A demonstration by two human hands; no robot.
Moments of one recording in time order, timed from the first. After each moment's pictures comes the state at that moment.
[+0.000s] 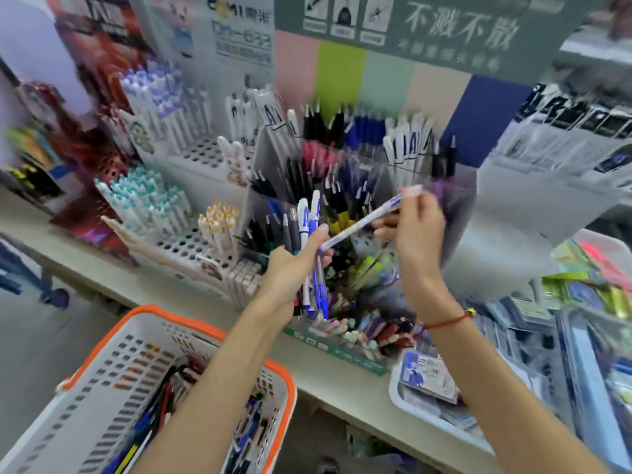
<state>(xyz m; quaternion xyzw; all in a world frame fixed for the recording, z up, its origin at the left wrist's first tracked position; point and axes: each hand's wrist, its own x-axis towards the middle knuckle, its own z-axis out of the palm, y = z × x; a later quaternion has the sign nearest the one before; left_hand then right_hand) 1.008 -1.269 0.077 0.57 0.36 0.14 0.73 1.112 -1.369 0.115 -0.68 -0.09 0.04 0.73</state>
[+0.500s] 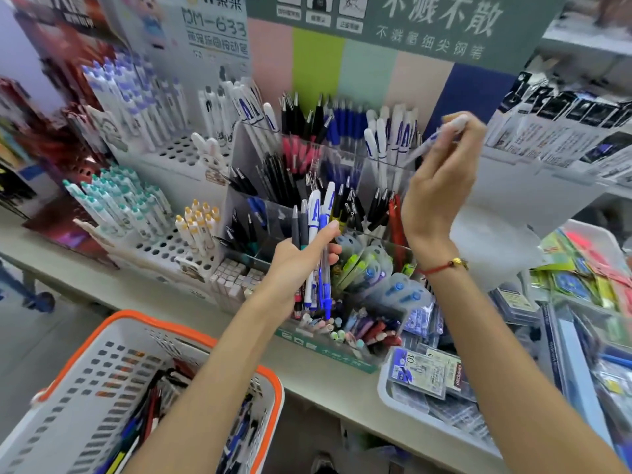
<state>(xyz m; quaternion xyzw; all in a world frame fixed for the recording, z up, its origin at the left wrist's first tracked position) 1.032 -1.283 0.082 0.59 0.31 0.11 0.74 1.172 -1.373 0.130 -0.72 -0.22 -0.38 0.54</state>
